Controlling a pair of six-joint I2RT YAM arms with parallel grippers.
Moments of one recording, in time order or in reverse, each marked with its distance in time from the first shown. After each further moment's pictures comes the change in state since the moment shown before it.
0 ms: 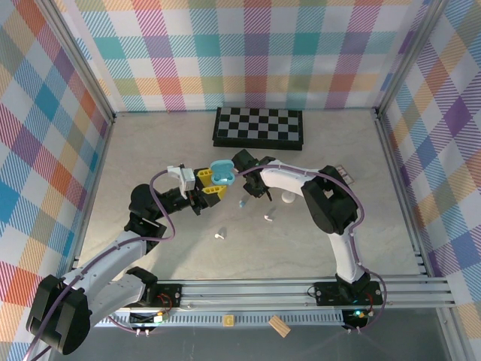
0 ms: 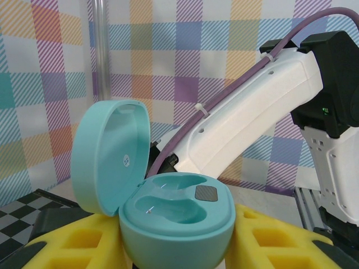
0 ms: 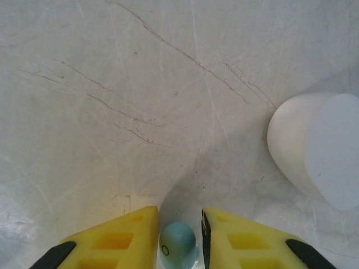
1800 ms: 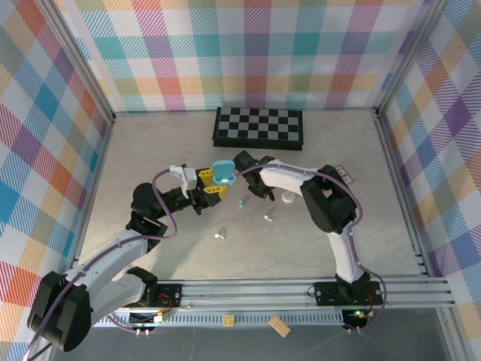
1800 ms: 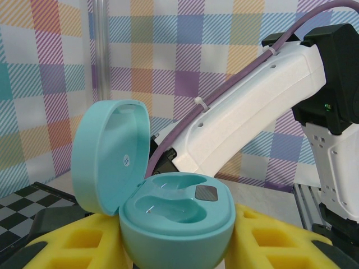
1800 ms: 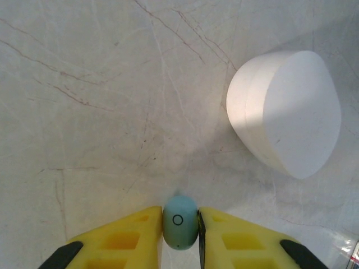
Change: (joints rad) left arm 0.000 0.025 0.000 0.001 0.003 0.000; right arm -0.001 0.015 0.013 -0.074 0.120 -0.019
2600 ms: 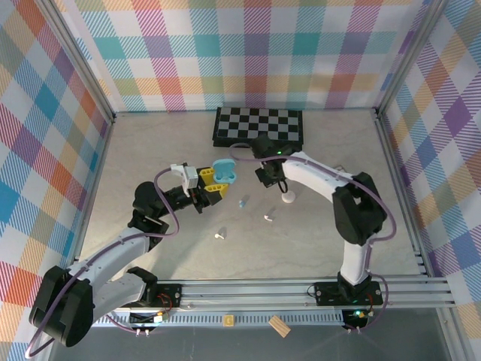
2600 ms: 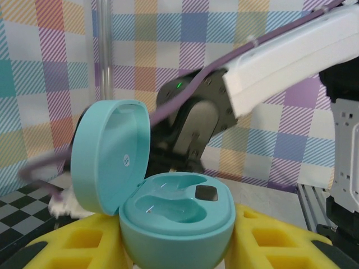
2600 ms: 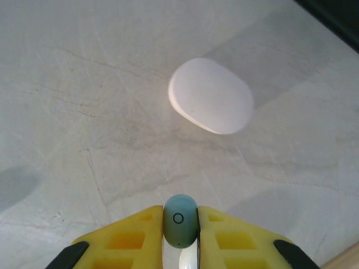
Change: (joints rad) left arm 0.005 0.043 0.000 0.034 -0.003 -0.004; right arm -0.099 -0.267 -0.072 -0.010 -0.235 0.216
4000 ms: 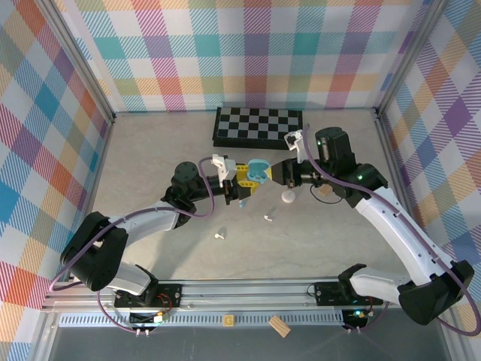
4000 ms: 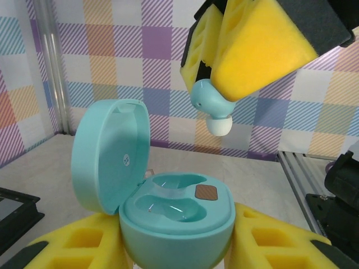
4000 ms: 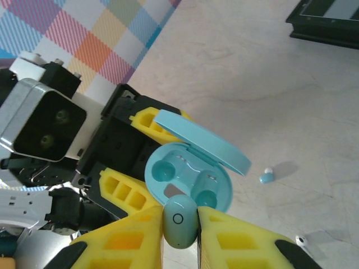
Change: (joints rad) left arm -0.163 0.414 0.232 0.038 0.032 0.118; right arm -0.116 -0.692 -0.207 0.099 -0.810 0.214
